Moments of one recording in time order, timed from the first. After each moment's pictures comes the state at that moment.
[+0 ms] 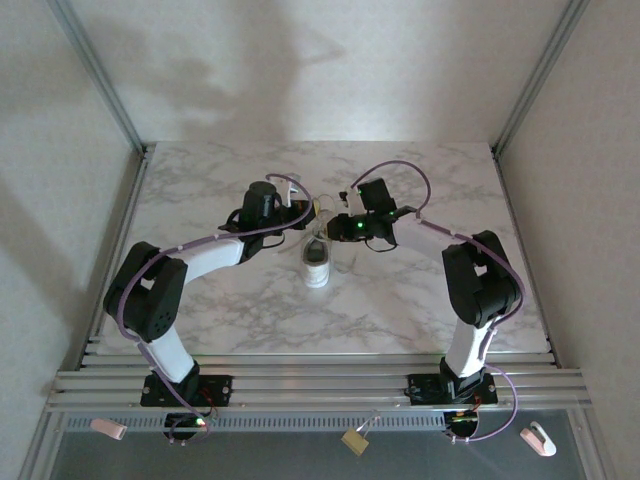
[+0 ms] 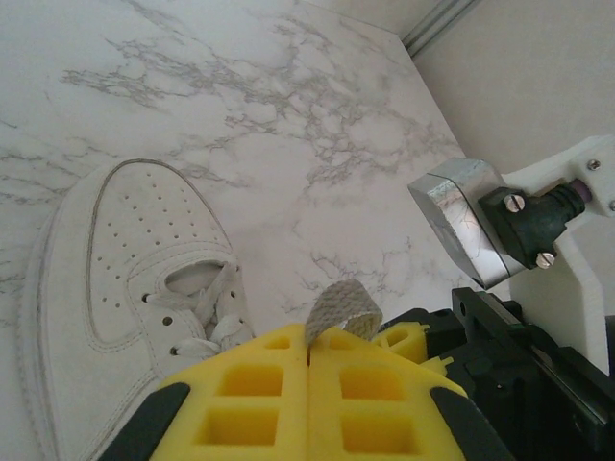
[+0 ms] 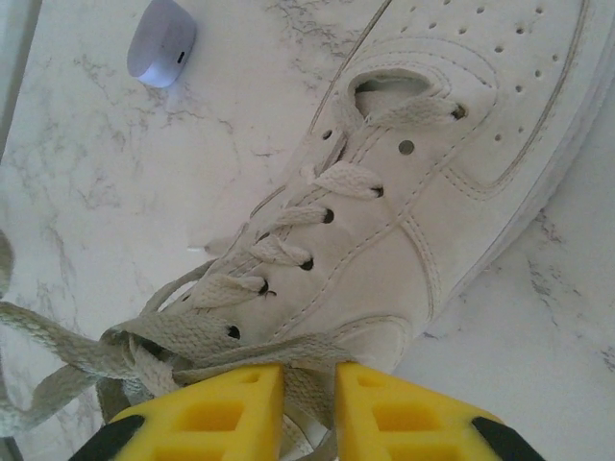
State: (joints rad) left arm -0.46 1.72 1.00 0.32 0.34 -0.56; right arm 0.50 1.82 1.18 -0.22 -0.48 0.37
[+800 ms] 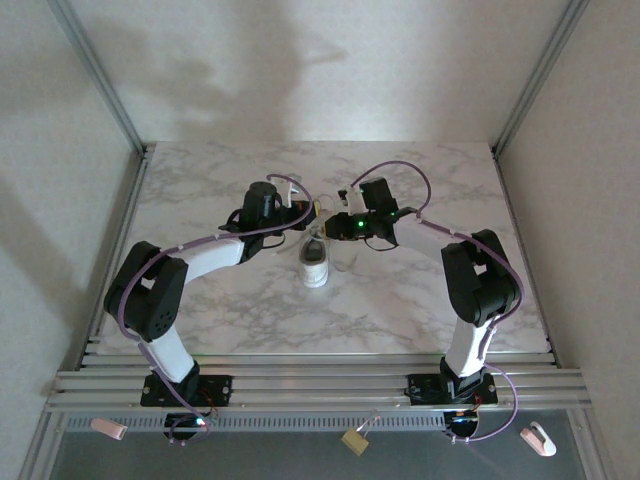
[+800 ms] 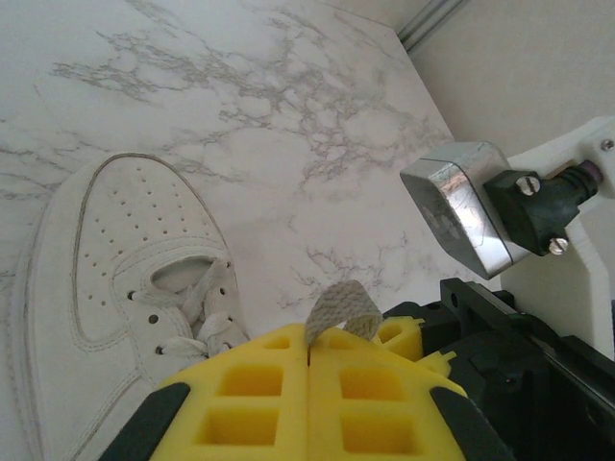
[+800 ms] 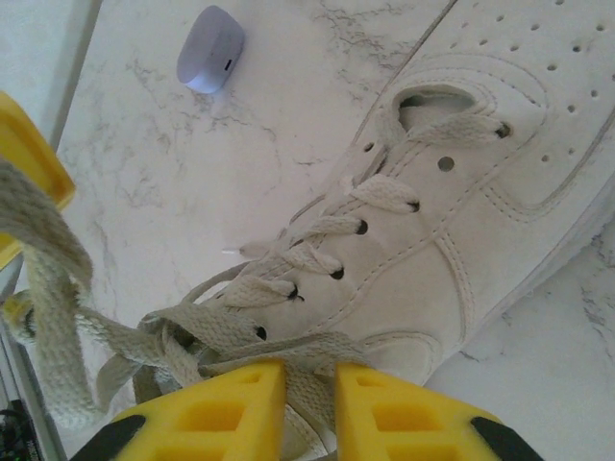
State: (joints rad) left arm -0.46 1.72 1.00 0.32 0.35 -0.56; right arm 0.49 1.83 1.17 -0.15 -0.57 0.37
